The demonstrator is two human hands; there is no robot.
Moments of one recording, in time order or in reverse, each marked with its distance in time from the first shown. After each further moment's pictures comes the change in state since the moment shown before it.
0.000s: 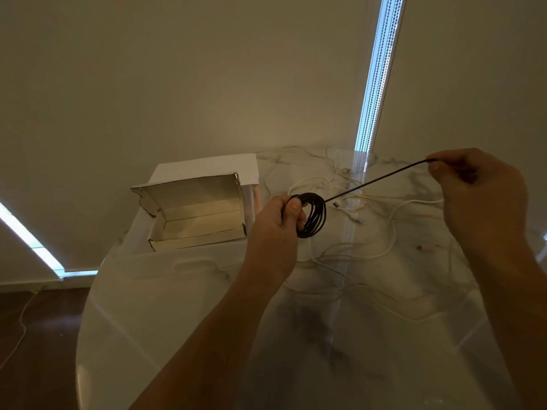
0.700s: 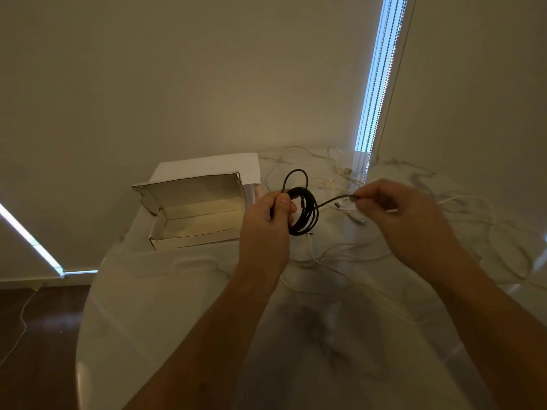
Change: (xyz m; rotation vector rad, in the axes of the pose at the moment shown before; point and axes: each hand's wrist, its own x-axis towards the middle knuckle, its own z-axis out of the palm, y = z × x) left_hand 0.006 -0.003 -0.005 -0.105 0.103 0.014; right_hand -0.040 -0.024 0.034 -0.058 -0.478 -0.071
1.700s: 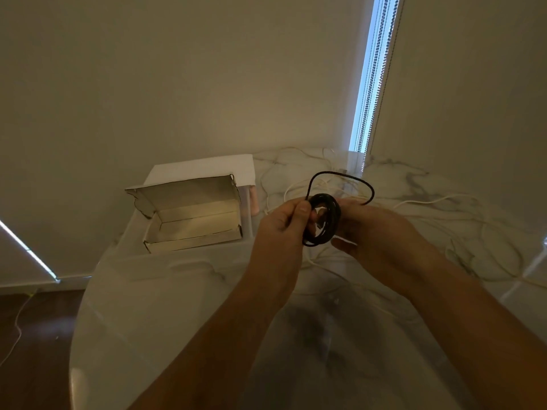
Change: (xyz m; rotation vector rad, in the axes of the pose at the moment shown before) left_hand -0.015 0.002 0.016 -0.248 -0.222 -0.150; right_hand -0.005 -0.010 0.021 0.912 -0.321 0.504
